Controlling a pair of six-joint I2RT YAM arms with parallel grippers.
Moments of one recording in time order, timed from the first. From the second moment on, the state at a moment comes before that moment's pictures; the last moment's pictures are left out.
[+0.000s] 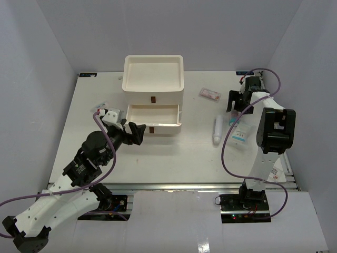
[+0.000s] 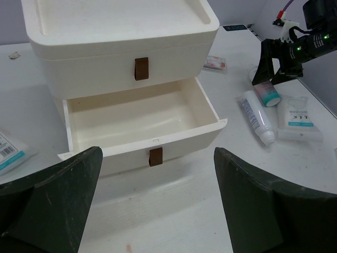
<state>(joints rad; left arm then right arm) -0.76 0.62 0.76 -0.22 -0.33 -0.19 -0.06 1.98 1.45 -0.51 -0.12 0.05</state>
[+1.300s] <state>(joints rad) -0.72 0.61 0.75 -0.22 -0.32 -0.20 0.49 1.52 1.45 -0.50 -0.61 -0.52</state>
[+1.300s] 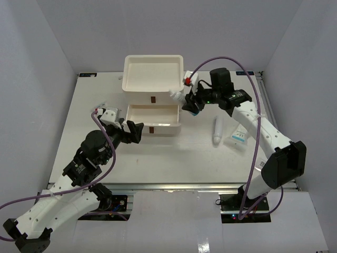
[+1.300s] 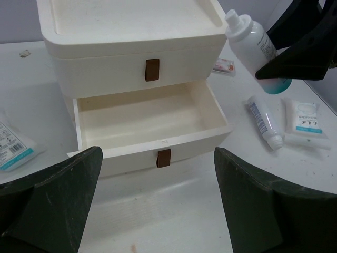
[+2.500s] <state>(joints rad) -0.71 0.48 0.71 -0.18 -0.29 -0.19 0.65 1.51 1.57 -0.58 -0.40 -0.57</state>
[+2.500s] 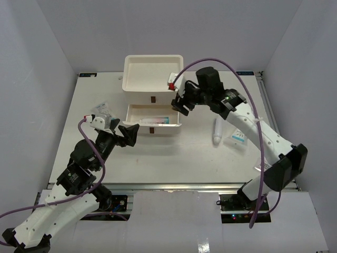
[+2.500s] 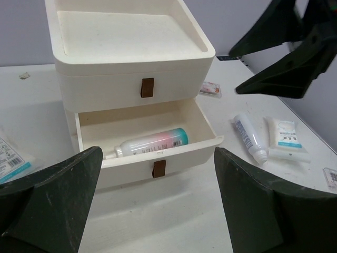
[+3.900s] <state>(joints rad) -0.68 0.52 0.71 -0.18 -0.23 -0.19 0.17 1.87 1.24 -0.53 -0.13 0.12</state>
